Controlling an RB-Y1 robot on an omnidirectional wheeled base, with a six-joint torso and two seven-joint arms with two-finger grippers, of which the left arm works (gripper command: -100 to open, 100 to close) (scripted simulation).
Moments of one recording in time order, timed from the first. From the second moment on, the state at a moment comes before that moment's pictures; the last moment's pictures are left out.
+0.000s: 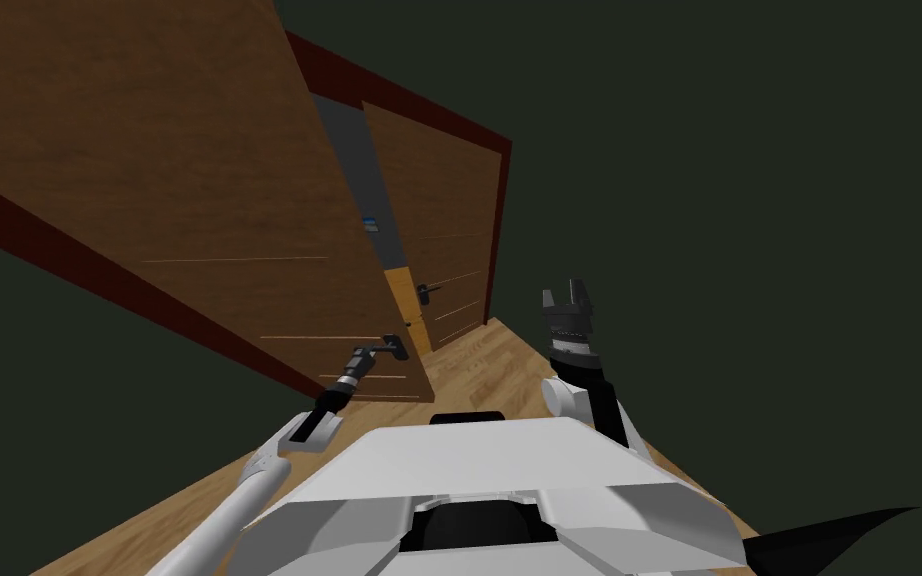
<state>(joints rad) 0.21 0.68 -0.09 -1.18 0.19 -0.64 0.49</state>
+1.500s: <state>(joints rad) 0.27 0.77 -0.15 -1.14 0.16 -0.80 0.57</state>
